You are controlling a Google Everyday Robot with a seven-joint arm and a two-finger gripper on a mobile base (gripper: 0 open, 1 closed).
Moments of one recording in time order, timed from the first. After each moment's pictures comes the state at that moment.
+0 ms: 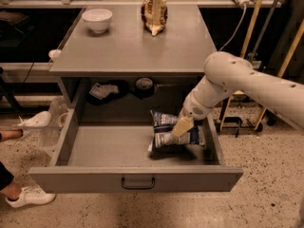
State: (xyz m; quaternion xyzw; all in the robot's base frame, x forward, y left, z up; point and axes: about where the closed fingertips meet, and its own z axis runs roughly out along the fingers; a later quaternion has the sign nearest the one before) arm 0.589 -0.098 0.673 -0.58 0.79 0.17 0.14
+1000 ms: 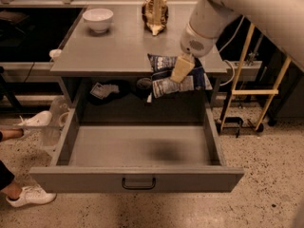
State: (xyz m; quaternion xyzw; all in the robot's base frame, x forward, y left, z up) arm 0.628 -0.093 0.879 -0.58 0.79 0.03 0.18
